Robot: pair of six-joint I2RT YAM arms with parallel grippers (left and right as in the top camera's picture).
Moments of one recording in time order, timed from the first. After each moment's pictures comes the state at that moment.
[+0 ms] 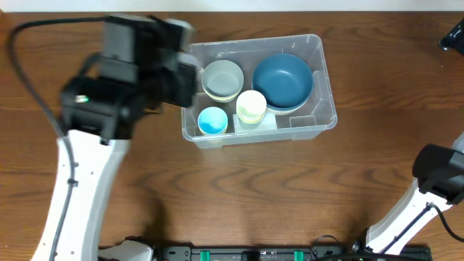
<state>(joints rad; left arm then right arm) -0.32 1.45 1.78 -1.17 0.21 -0.06 -0.44 2.14 2.61 -1.64 0.04 0.37</state>
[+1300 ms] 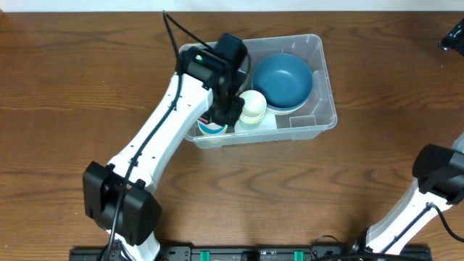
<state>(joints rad) -0.53 1.84 1.76 -1.36 0.07 -0.07 -0.44 2.14 2.61 -1.64 0.04 0.37</state>
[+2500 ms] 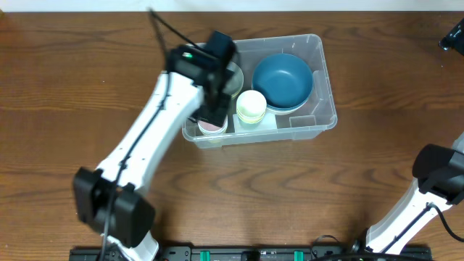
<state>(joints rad) -0.42 1.78 1.76 -1.41 -0.02 -0.12 -0.44 2.14 2.61 -1.64 0.04 0.37</state>
